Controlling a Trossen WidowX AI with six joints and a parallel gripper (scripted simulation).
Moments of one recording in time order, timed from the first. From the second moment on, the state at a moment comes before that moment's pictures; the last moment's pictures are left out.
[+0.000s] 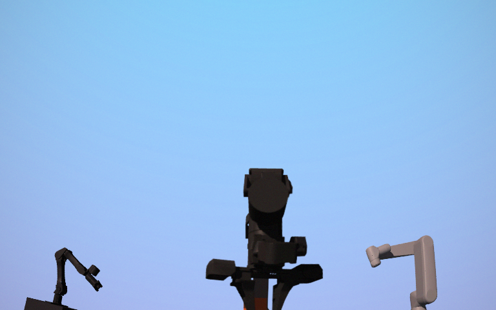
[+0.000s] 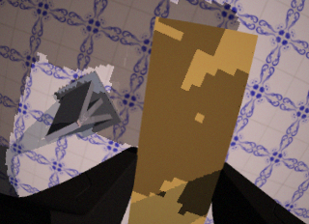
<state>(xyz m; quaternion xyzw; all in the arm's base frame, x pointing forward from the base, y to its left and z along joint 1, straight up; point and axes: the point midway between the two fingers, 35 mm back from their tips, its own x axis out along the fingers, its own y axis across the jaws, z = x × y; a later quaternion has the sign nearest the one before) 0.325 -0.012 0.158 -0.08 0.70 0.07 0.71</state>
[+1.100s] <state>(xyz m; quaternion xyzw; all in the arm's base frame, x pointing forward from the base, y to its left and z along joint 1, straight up) 0.305 0.077 0.151 -0.28 0.64 0.28 0.66</state>
